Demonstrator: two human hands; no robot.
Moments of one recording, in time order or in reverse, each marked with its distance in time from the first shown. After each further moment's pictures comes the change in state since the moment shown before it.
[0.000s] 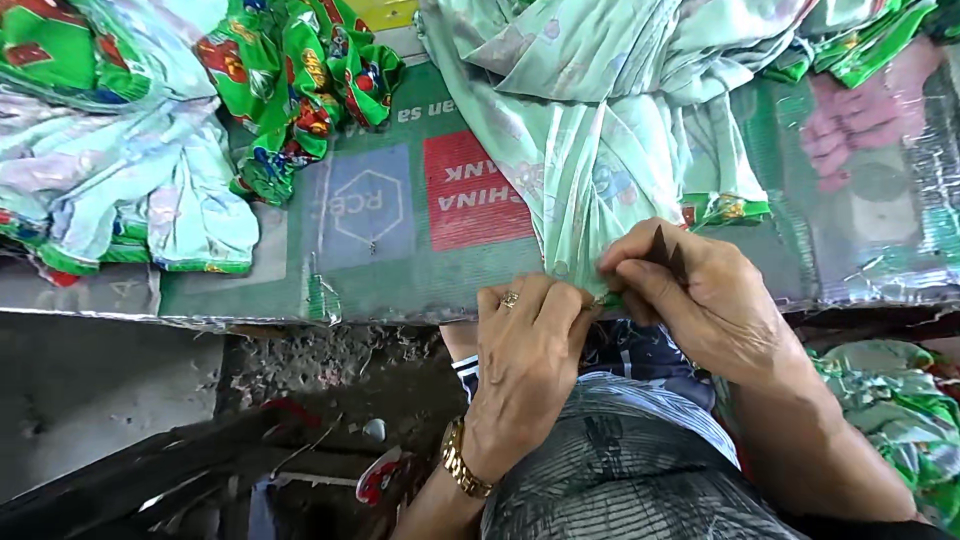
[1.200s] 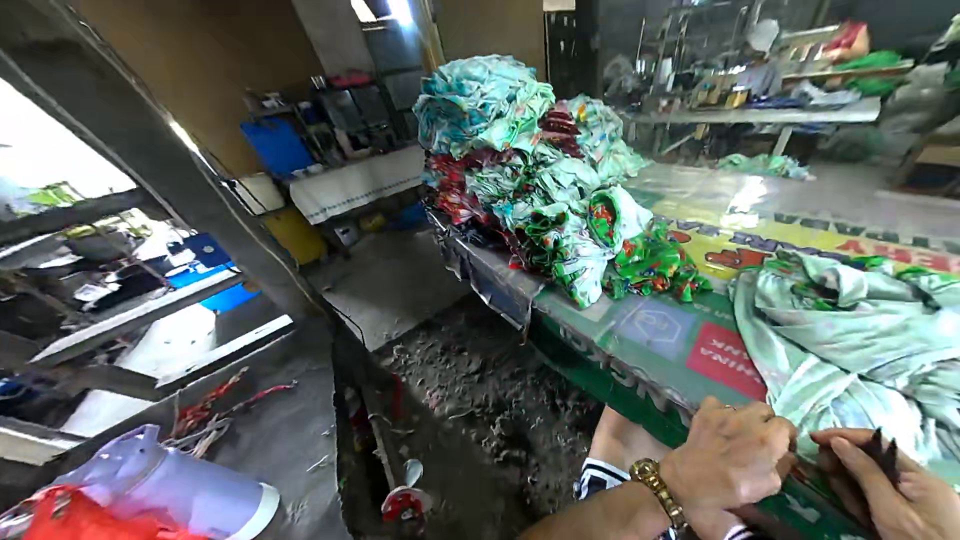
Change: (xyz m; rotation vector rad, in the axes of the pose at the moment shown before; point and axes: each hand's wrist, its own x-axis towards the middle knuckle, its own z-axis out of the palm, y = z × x) left_hand 0.012 0.003 0.003 0.135 -0.043 -0.050; right_hand 0.009 0.009 0.006 0.199 -0.041 -0.055
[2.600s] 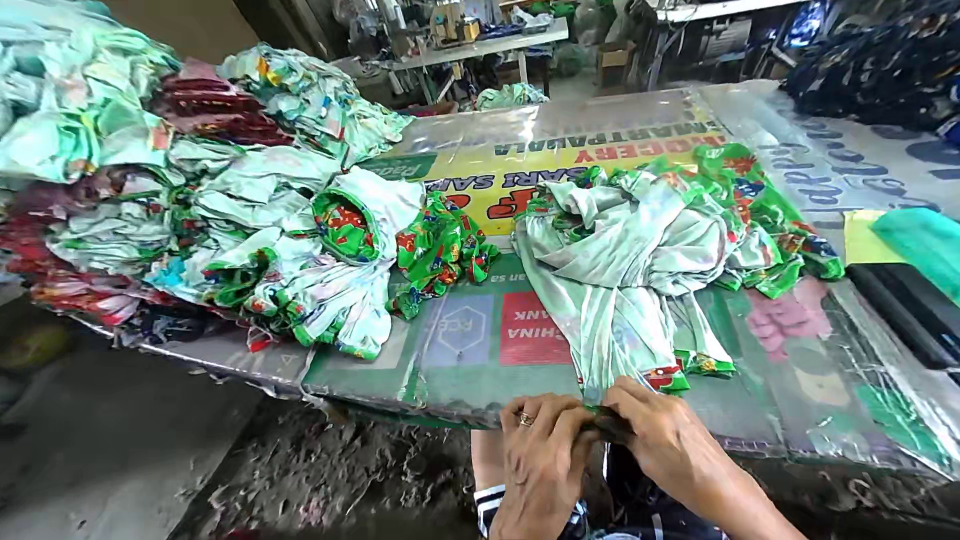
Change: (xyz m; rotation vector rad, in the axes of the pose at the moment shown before) left_hand -0.033 -0.034 0.016 0.031 0.240 0.121; right_hand -0.010 0.009 0.018 -0.759 0.030 -0.269
